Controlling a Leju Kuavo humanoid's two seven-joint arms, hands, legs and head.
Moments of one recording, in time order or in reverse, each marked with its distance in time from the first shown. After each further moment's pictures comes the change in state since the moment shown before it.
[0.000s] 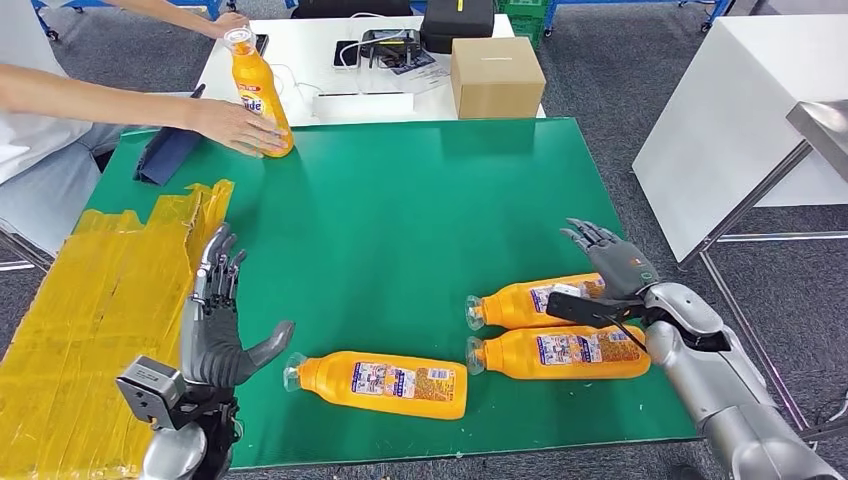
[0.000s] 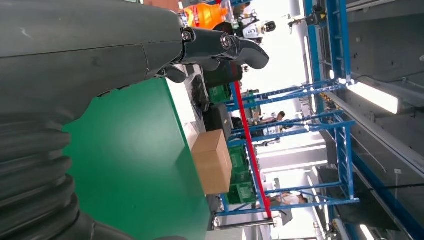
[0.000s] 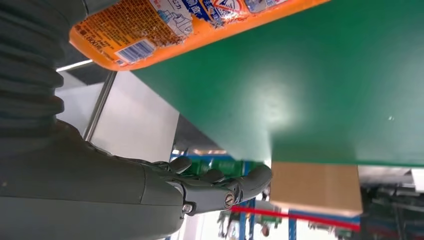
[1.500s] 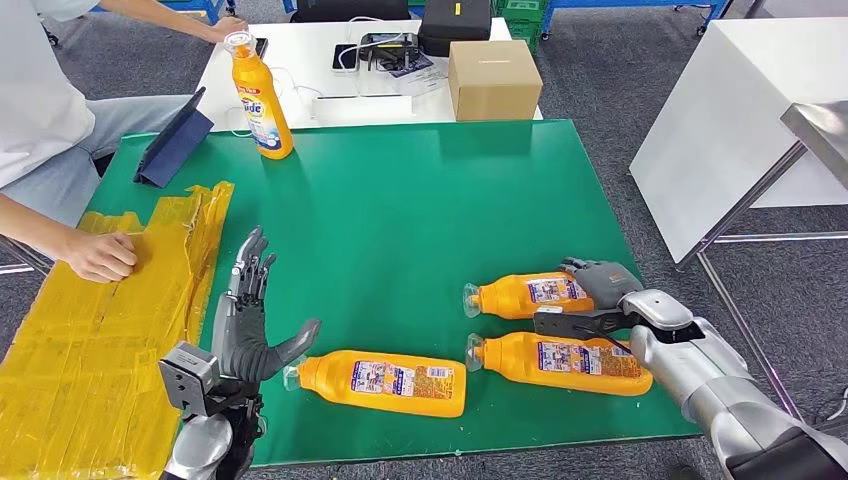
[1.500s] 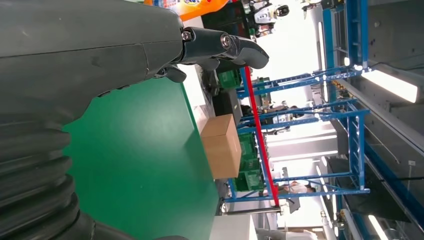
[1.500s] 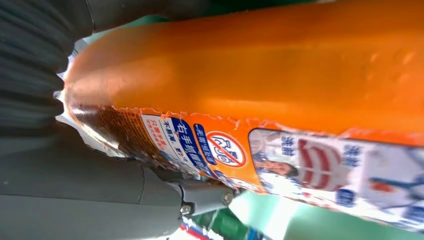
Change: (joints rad) left arm -0.051 -0.016 -0.067 0.113 0.021 0.027 0.004; right arm -0.152 0.027 0.325 0.321 0.004 -0.028 0.113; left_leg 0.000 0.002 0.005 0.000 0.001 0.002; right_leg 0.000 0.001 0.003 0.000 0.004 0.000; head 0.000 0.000
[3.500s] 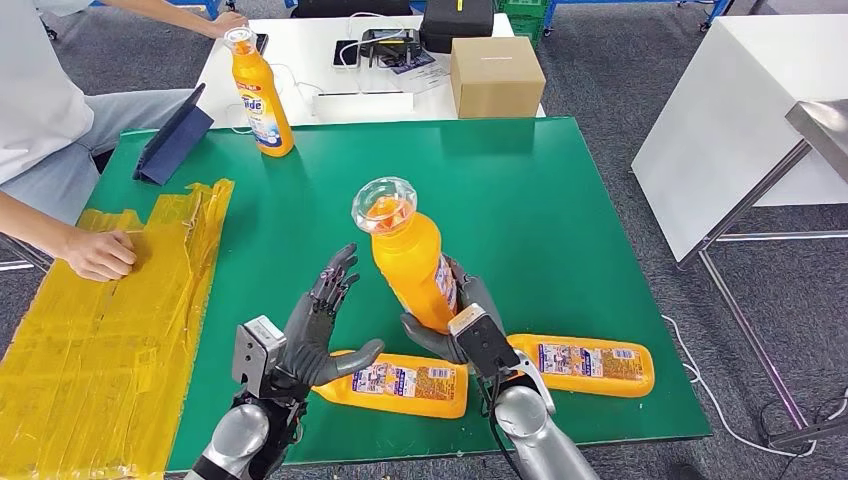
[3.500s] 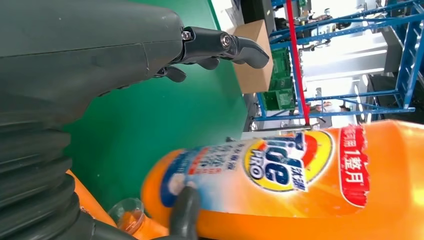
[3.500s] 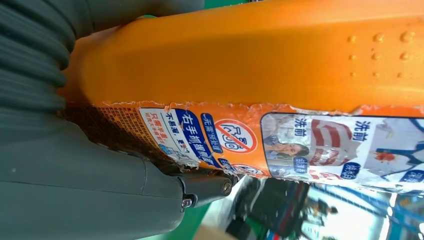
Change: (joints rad) left arm -0.080 -0.018 -0.153 0.104 0.093 -0.186 0.165; right arm 0.475 0.479 -0.269 -0.686 -0.705 -0.060 -0.172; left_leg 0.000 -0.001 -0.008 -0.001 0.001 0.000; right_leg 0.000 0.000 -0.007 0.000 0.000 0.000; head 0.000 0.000
